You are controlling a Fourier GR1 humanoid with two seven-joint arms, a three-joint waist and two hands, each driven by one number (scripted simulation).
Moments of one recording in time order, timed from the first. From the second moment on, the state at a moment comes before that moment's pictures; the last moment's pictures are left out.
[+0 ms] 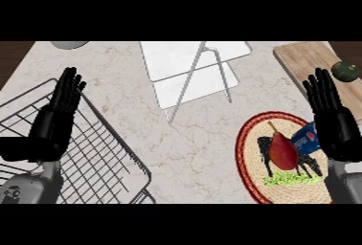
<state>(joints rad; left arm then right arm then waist) -0.16 0.31 -0.10 -1.63 0.18 0.19 -0.02 -0.16 -0.42 0.10 -1.52 -0.34 -0.17 -0.22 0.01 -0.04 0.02</state>
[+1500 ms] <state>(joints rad) 0.07 0.65 -0.22 -2.00 0.28 0.19 0.22 0.12 -0.68 -0.07 -1.43 -0.35 0.07 -0.22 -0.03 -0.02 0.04</state>
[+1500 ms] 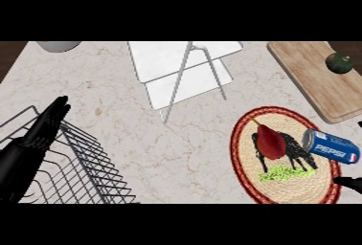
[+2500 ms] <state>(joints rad) 0.05 0.73 -0.27 -2.00 0.34 0.24 0.18 0.00 -0.81 0.19 -1.69 -0.01 -0.09 0.44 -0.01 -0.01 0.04</state>
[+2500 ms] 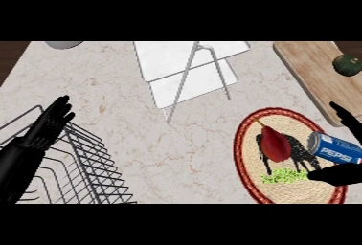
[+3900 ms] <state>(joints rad) 0.03 0.80 -0.34 -1.96 0.40 0.32 0.10 -0.13 -0.69 0.41 -1.71 0.24 -0.15 0.84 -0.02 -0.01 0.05</state>
